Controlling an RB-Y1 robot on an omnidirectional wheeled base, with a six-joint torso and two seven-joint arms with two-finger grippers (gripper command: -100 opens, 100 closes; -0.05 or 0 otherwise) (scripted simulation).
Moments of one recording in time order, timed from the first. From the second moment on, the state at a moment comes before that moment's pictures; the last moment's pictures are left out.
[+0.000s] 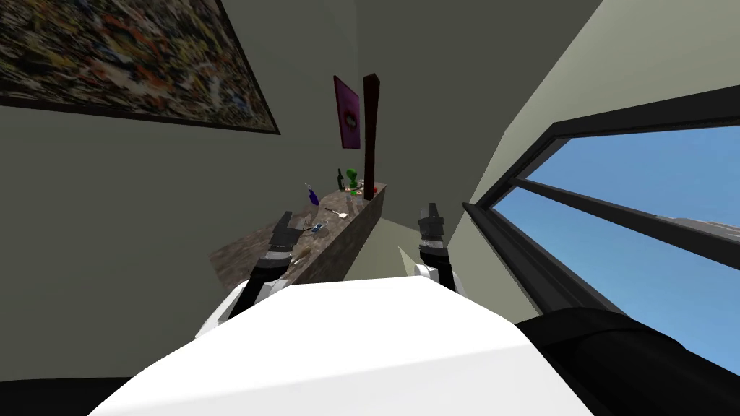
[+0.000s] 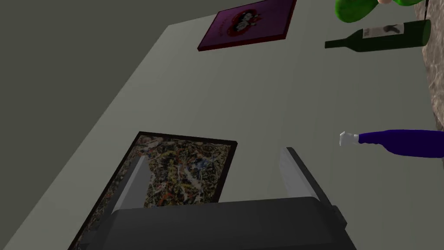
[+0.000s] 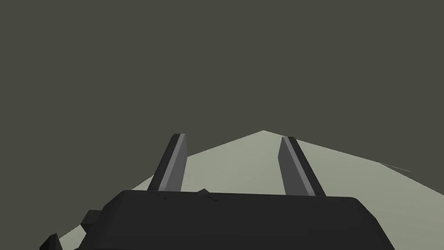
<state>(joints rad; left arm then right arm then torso) 0.48 0.37 0.04 -2.03 0.05 -0.57 0.17 0.51 0.00 -0.03 -2.26 0.04 -0.44 0.04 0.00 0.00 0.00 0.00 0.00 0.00</state>
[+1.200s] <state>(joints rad) 0.42 0.69 -0.02 -1.79 -0.04 -0.52 0.23 0.51 0.00 -0.03 -2.26 0.04 -0.44 0.04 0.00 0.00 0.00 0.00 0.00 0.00</state>
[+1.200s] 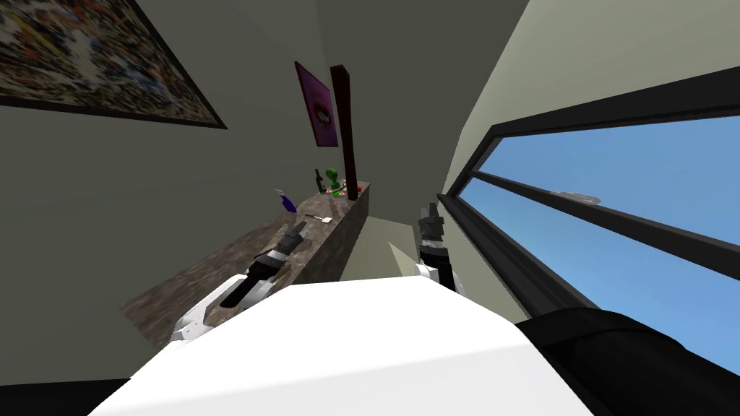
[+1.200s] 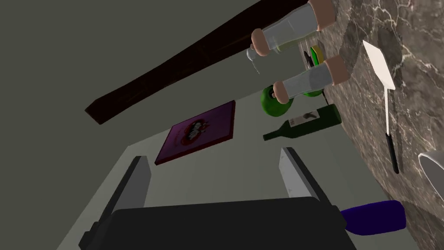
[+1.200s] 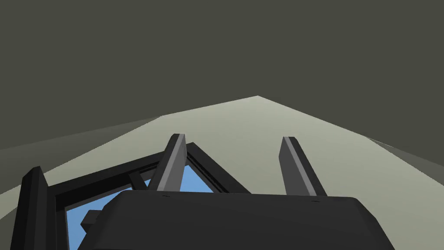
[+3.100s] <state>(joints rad) 0.20 1.22 -0.36 -1.42 -0.23 -0.48 0.37 0.51 0.00 -0.03 -2.26 0.04 -0.44 0.04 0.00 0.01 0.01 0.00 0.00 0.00</state>
